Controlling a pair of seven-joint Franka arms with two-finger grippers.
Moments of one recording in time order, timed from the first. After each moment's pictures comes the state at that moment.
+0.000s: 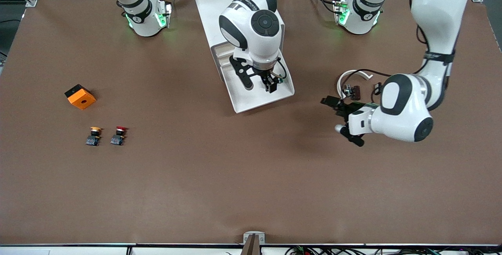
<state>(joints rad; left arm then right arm) -0.06 0.46 -0.13 -1.71 -0.40 1.71 0.43 0.95 0.60 -0.06 -1.35 0.10 1.90 1.92</state>
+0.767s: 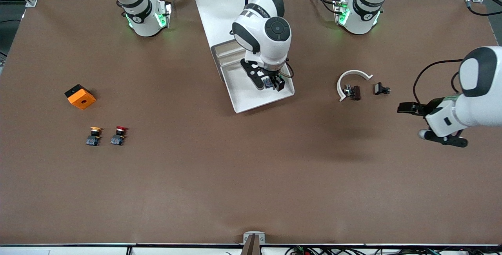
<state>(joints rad) 0.15 0.33 -0.12 -1.60 -0.01 1.66 0.19 1.00 0.69 -0.05 -1.35 0.10 1.96 1.89</state>
